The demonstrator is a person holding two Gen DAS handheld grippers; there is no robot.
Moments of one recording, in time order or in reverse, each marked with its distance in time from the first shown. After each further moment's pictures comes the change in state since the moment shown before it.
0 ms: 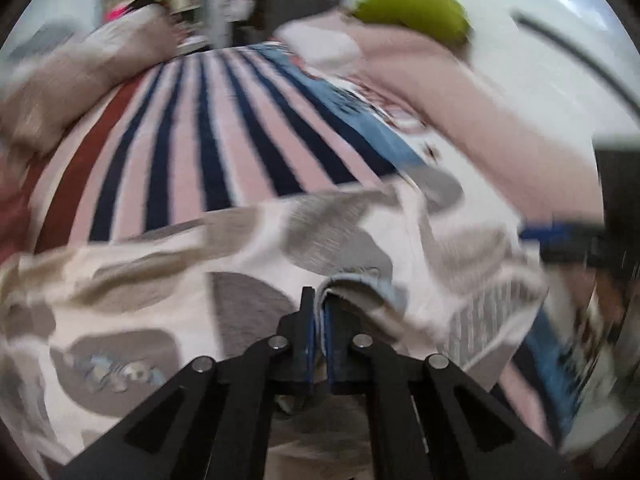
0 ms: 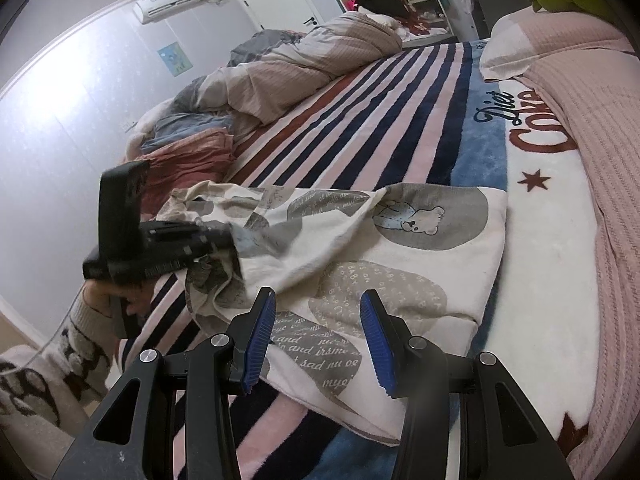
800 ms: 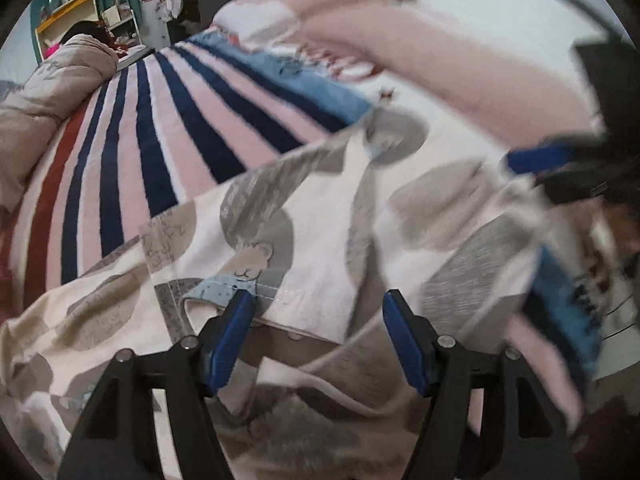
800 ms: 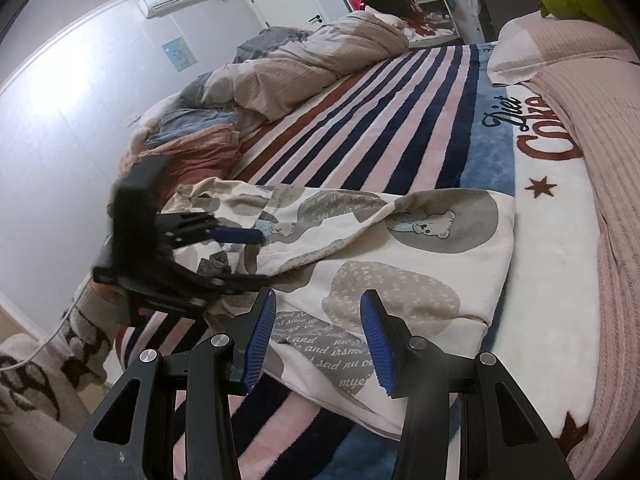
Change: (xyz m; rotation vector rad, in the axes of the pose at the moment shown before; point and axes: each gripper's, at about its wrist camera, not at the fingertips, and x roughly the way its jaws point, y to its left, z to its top) left arm 0.029 -0.048 -0.005 0.315 0.159 0.015; right arm -0.003 0.011 0.002 -0.020 0.008 0.001
